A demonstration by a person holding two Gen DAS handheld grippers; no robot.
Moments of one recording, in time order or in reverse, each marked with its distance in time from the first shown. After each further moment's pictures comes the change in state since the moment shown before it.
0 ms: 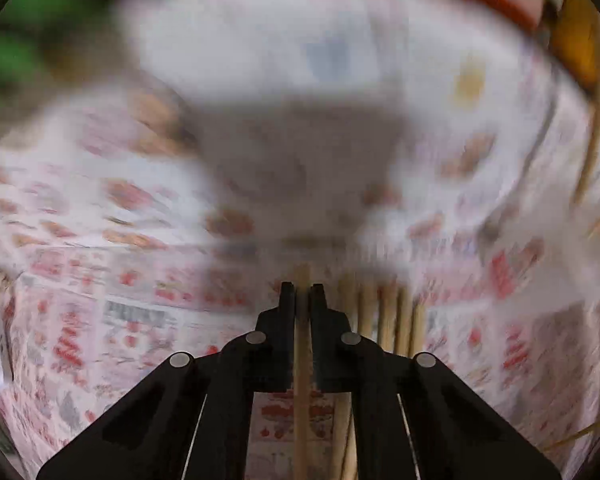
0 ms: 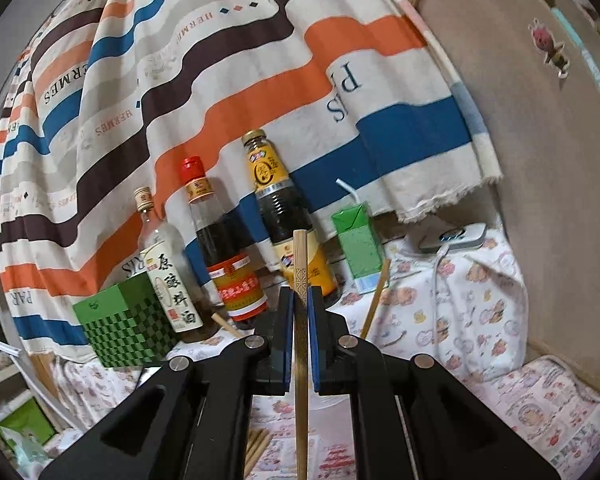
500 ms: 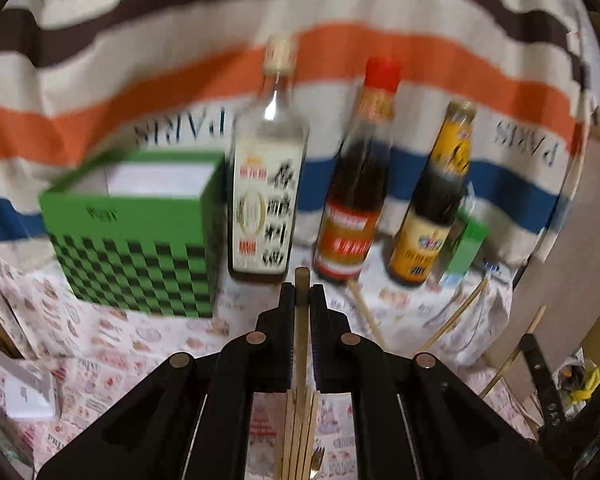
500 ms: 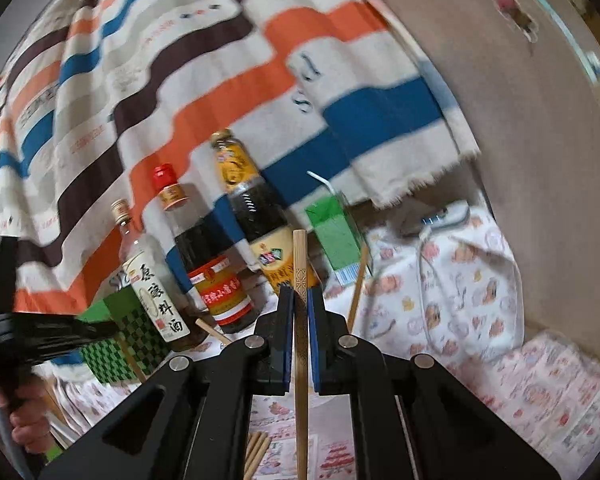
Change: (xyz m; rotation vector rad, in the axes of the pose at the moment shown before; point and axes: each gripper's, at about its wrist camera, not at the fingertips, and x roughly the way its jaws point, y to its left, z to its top) left arm -0.224 -0.010 -0.011 0.014 -0.545 -0.133; right arm 0.008 -0.022 -0.006 0.139 0.019 -0.035
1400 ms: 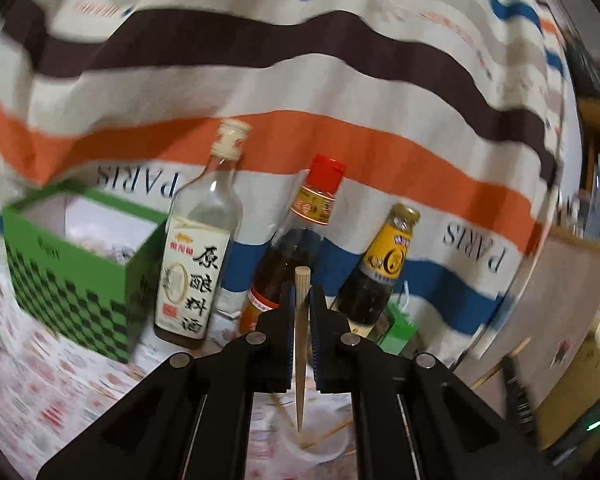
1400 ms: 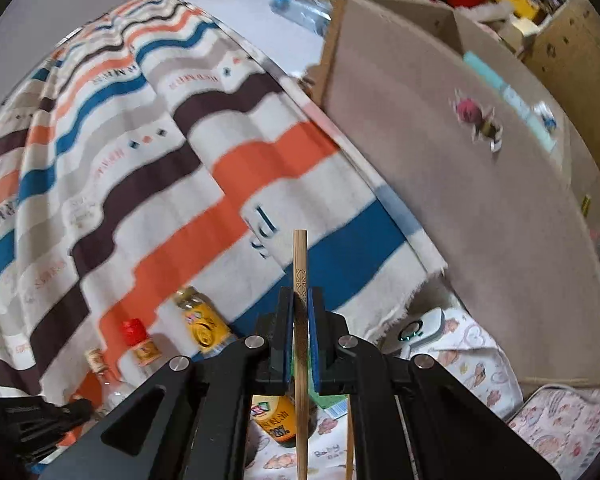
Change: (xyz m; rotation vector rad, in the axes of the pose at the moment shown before) left arm -0.006 -0.029 0.023 -0.227 -0.215 -0.170; right arm 0.000 0.008 0.063 0.146 -0.380 -0.160
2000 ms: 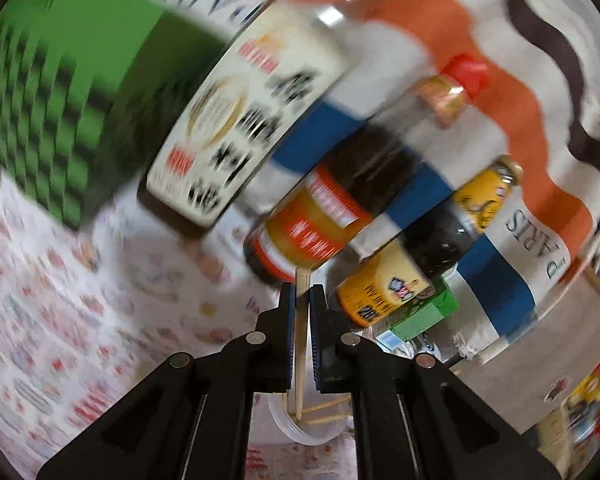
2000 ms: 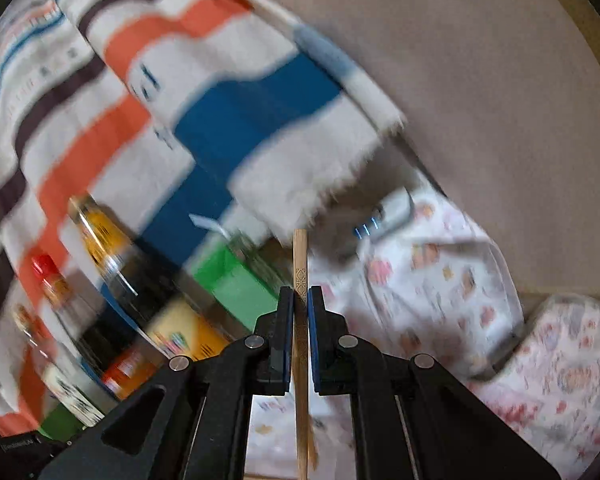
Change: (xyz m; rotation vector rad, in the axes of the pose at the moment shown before) left arm 0.084 0.070 -0.072 -0.351 0.249 -0.029; right arm 0.067 -0.046 -0.077 0.093 0.275 -0.160
